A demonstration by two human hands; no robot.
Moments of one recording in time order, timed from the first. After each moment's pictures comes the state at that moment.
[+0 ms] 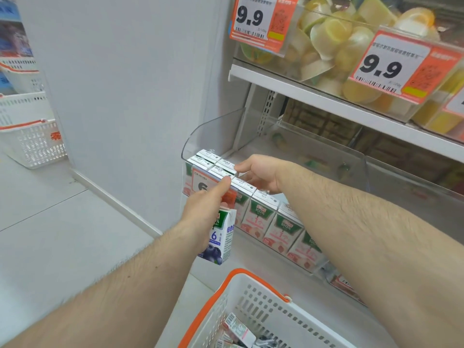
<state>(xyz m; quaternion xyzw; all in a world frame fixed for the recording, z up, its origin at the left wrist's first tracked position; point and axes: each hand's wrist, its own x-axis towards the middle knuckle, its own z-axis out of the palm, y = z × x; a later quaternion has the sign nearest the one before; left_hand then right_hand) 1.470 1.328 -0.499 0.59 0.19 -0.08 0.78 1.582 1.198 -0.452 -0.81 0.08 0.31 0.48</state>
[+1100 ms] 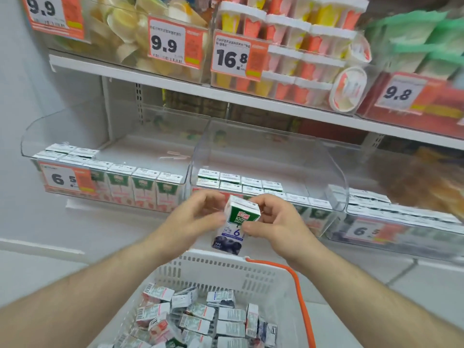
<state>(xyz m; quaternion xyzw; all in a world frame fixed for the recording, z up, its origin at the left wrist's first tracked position) 1.337 1.176 -0.488 0.68 -0.34 -0.18 0.62 1.242 1.002 -0.453 -0.79 0.07 -0.09 0.60</state>
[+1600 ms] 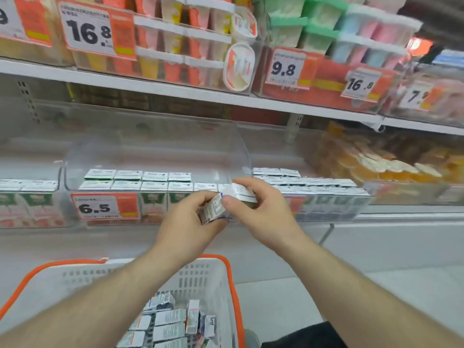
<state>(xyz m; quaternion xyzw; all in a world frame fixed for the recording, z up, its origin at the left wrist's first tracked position) 1.260 1.012 -0.484 0.75 -0.36 -0.03 0.55 1.170 0.884 -0.450 -0.83 0.19 -0.24 0.47</state>
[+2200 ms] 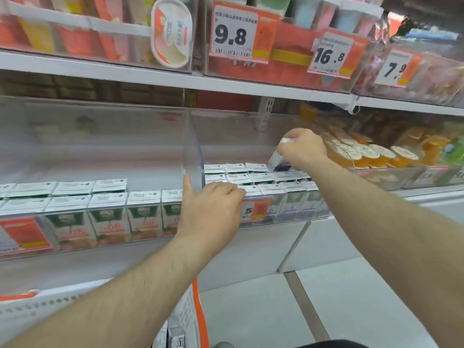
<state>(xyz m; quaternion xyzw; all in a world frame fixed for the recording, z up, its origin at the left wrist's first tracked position) 1.256 0.864 -0.506 0.79 -0.49 0.30 0.23 1.199 0.650 -0.414 -0.84 0.45 -0.21 0.21</state>
